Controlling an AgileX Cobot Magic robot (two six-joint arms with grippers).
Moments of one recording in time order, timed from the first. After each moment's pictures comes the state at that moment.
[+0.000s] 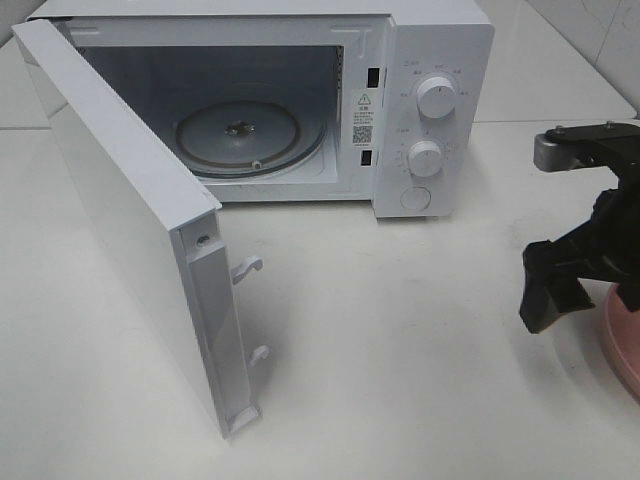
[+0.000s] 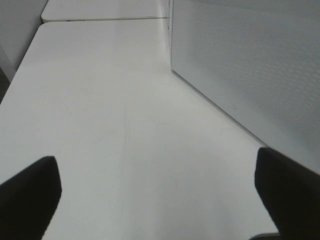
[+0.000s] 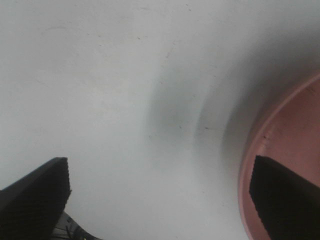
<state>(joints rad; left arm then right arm) 0.04 -0.01 -0.51 -0.10 1.08 0.09 0.20 1.44 -0.79 0.06 0.77 -0.04</state>
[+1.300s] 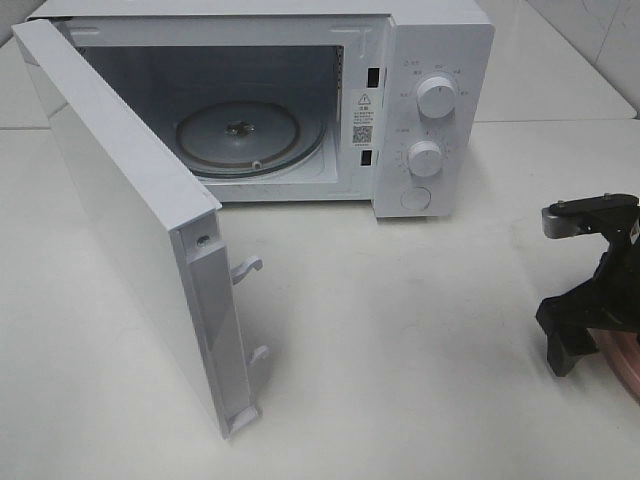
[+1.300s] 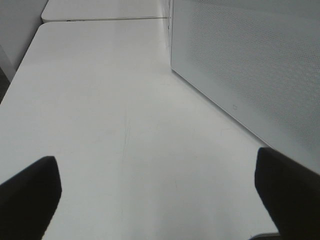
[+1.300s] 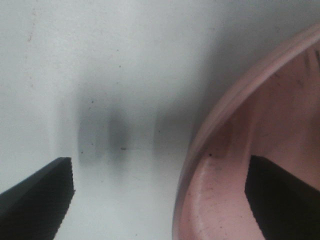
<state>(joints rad) 0.04 -0.01 -0.51 -0.10 1.08 0.09 0.10 1.71 -0.74 -0.10 0.58 0.05</state>
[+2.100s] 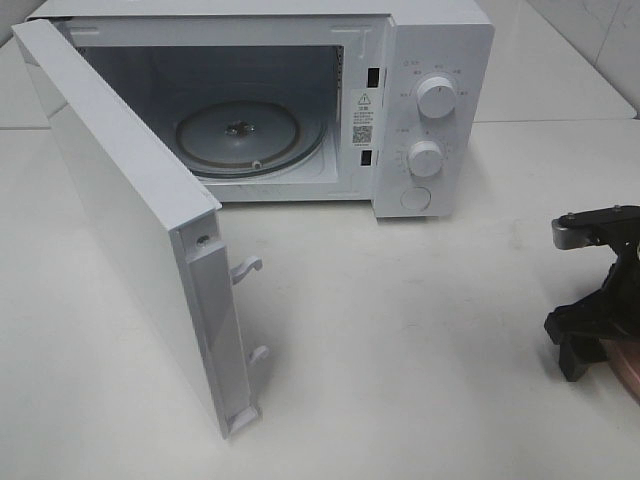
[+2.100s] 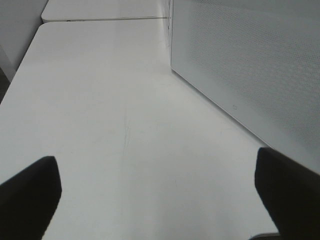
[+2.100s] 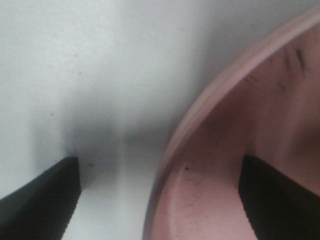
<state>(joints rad) 0.04 -0.01 -0.51 -0.10 1.08 0.09 0.06 1.73 -0.70 -0.15 0.49 0.08</state>
